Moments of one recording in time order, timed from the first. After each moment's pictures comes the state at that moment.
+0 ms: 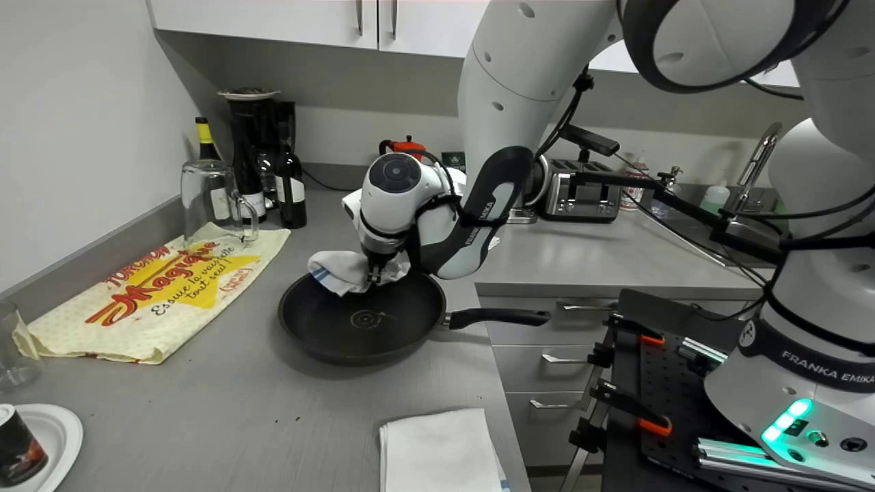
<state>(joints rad) 0.70 0.90 -0.72 -1.96 -0.47 3.08 0.26</state>
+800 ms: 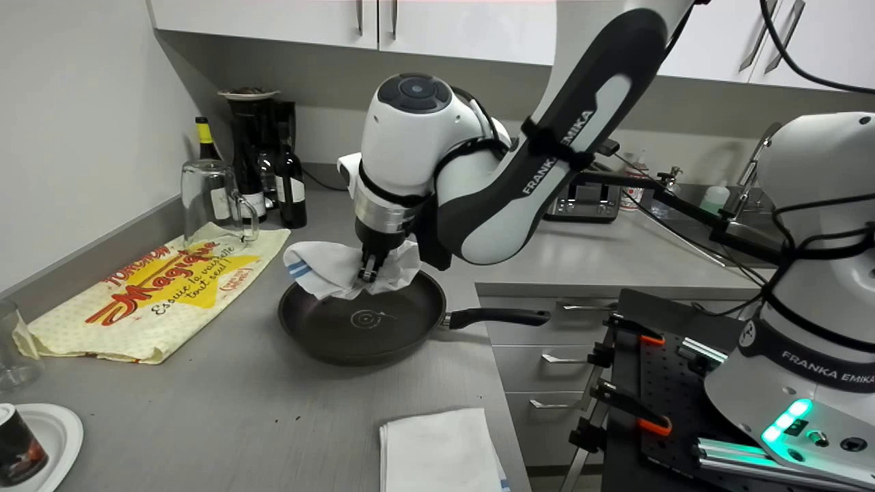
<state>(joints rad) 1.08 0.52 -0.84 -2.27 -0.30 2.94 0.25</state>
